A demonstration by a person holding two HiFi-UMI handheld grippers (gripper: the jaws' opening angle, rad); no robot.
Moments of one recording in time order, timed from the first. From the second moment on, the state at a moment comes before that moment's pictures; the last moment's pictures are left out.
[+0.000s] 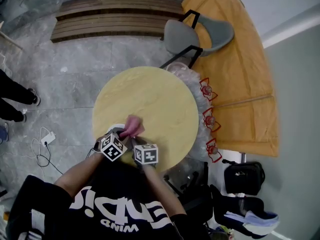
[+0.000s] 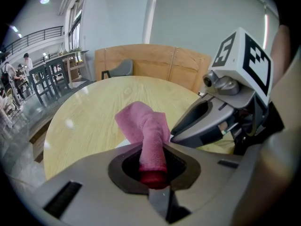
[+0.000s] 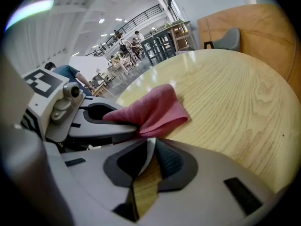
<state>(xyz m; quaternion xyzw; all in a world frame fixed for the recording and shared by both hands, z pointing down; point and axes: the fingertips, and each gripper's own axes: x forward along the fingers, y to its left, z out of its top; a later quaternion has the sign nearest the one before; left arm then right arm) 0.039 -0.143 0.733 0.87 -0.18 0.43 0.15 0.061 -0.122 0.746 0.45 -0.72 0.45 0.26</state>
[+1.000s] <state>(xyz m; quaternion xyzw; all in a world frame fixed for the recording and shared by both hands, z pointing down) -0.009 -0.160 0.728 0.84 -0.25 0.43 0.19 0.061 -0.121 0.746 0.46 -0.72 0.45 0.25</state>
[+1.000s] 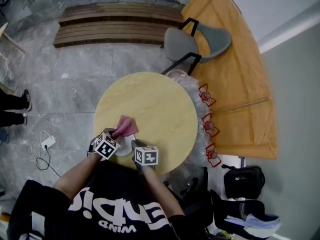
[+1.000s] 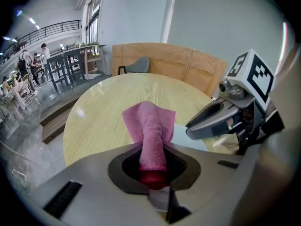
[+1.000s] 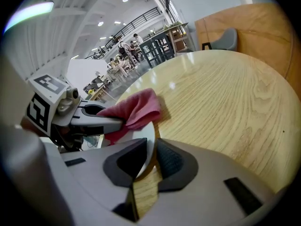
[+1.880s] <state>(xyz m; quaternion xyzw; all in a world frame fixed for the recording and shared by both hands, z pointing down) -0.056 -0.170 0.701 0.81 -0.34 0.43 0.21 0.061 -0.119 0.746 0.48 -0.72 0.45 0.24</state>
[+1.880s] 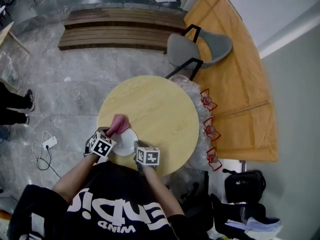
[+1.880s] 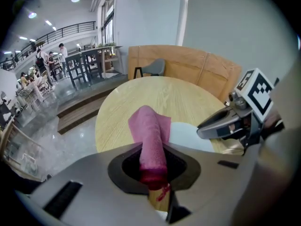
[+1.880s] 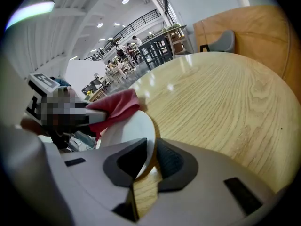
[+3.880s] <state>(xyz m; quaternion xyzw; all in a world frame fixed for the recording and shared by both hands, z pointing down) 0.004 -0.110 0.731 0.83 -0.23 0.49 0.13 0.058 -0.115 0.744 0.48 -0.73 0.43 0.24</state>
